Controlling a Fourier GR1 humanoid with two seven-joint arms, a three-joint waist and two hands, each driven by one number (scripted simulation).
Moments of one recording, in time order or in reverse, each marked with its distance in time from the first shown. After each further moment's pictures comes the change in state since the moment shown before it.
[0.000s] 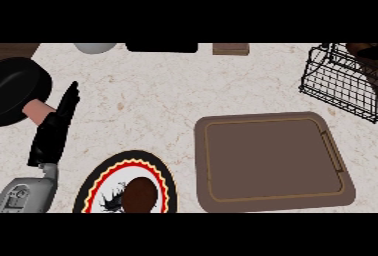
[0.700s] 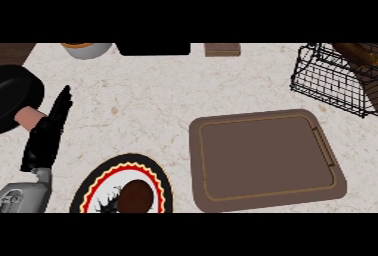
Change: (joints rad) left arm 0.033 0.001 0.037 -0.004 -0.012 -0.007 -0.005; right arm 0.054 -0.103 -0.099 -0.183 -0.142 0.005 0.048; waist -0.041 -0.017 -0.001
